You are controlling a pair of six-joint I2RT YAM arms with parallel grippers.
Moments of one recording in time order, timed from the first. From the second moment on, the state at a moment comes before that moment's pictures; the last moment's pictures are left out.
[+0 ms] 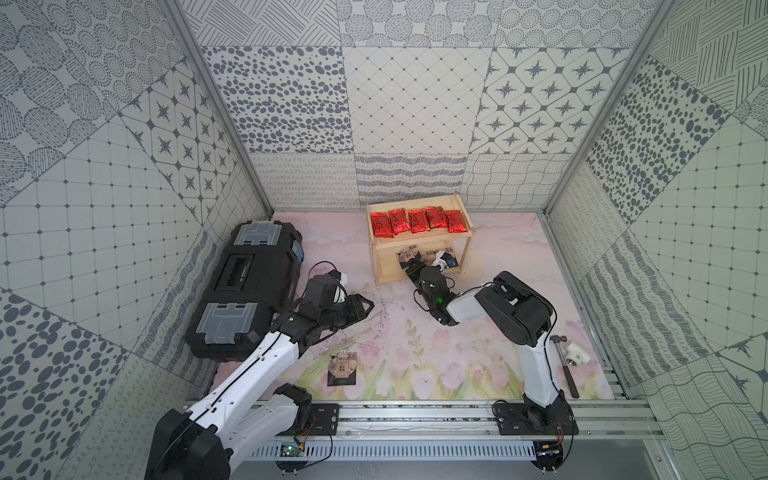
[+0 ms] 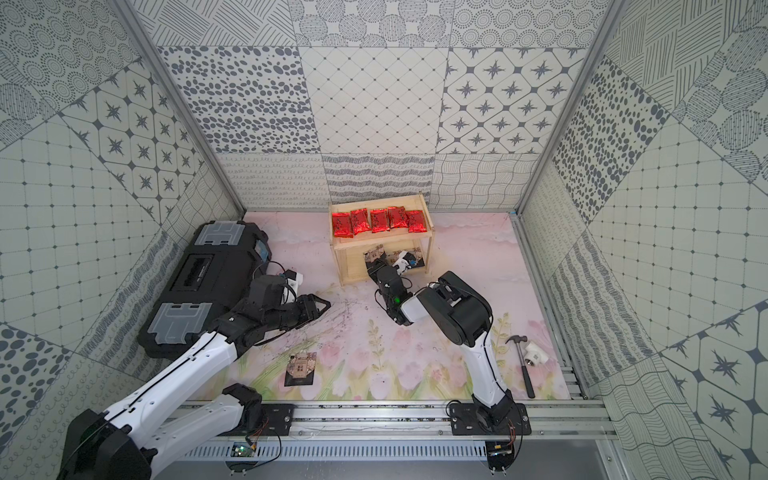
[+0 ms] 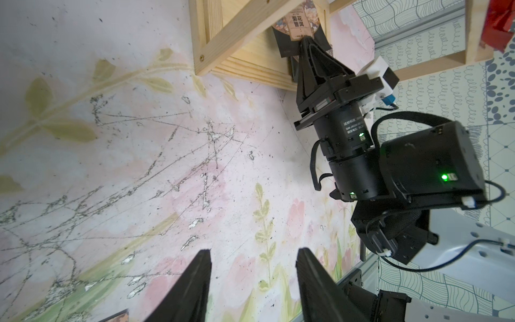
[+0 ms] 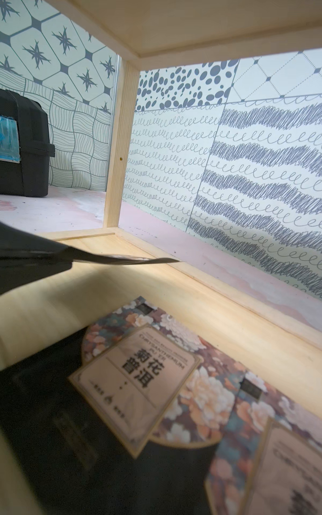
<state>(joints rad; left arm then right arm) -0.35 0.98 0.64 -0.40 0.34 -0.76 0.72 2.12 0.97 0.90 0.39 1.25</state>
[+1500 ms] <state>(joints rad) -0.33 0.97 0.62 -0.39 0.36 -0.76 0.75 2.03 1.02 0.55 0.37 1.40</state>
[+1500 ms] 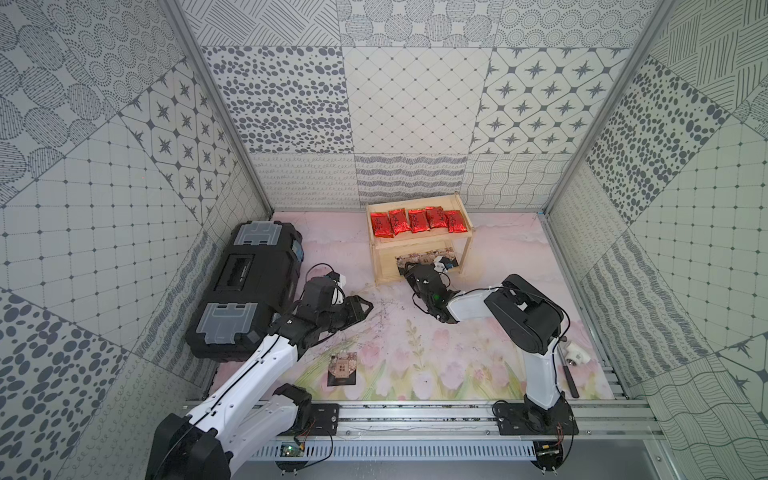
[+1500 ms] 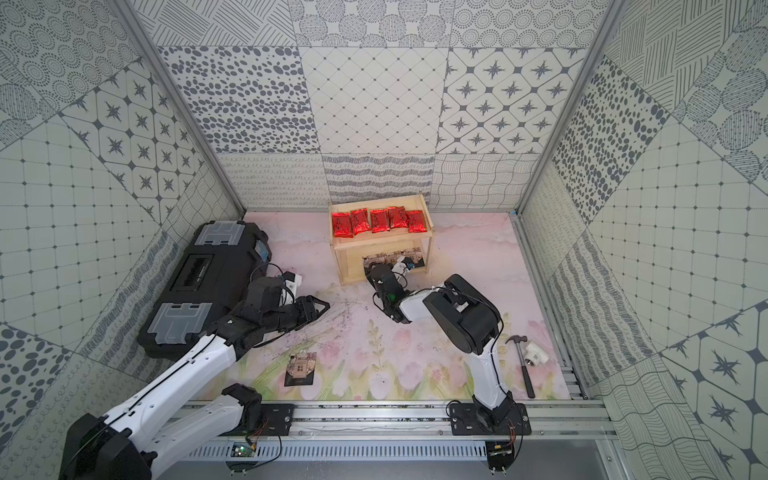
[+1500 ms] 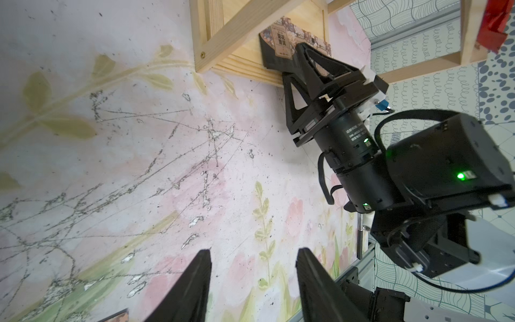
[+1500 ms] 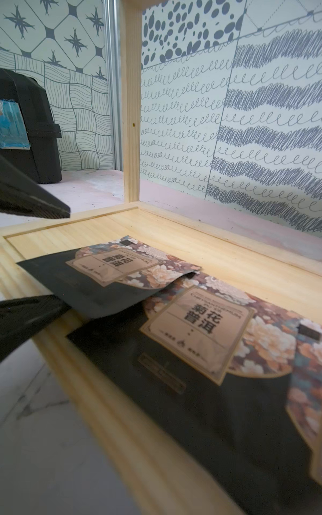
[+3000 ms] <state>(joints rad) -0.07 0.89 0.64 -0.57 0.39 -0.76 1.09 1.64 0.83 0.35 0.18 0.51</state>
